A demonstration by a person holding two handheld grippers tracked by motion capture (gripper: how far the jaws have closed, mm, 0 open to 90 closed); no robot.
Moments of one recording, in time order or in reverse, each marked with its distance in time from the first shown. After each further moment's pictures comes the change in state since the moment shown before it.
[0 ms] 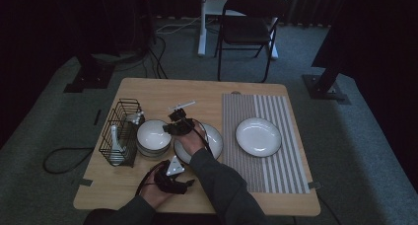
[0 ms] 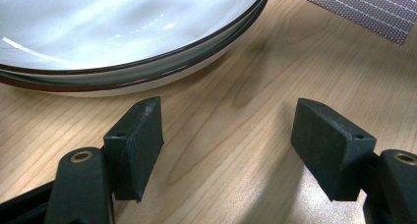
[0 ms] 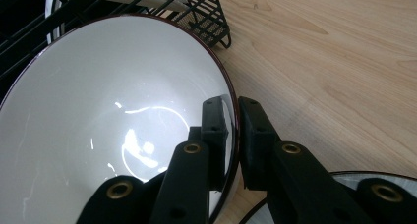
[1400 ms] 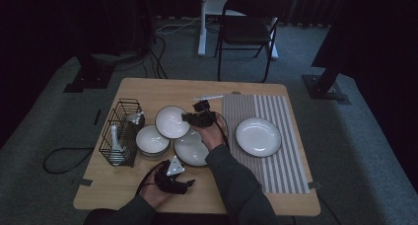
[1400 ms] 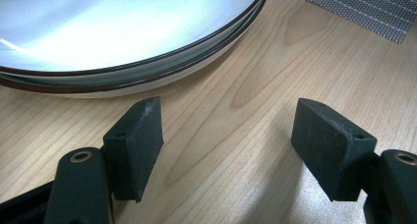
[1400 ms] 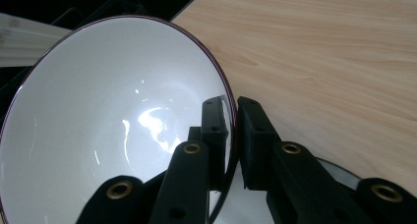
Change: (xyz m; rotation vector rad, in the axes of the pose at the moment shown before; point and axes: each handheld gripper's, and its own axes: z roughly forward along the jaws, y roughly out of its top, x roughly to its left) left arm 0.000 0.001 0.000 0.002 -0.004 0.005; right arm -0.040 0.000 -0.070 -0.137 -0.041 0.102
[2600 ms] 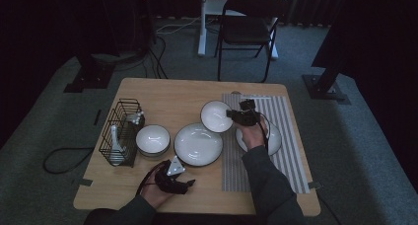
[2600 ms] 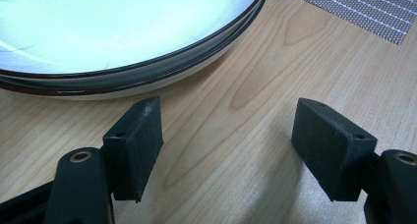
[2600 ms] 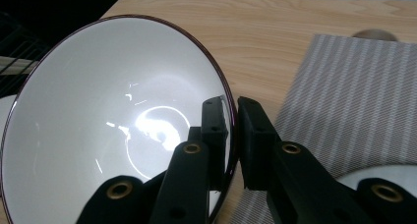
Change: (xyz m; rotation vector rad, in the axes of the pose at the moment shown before) left arm -0.001 0.001 0.000 0.003 0.000 0.001; right arm -0.090 -0.024 -0.089 -0.058 -0.214 0.105
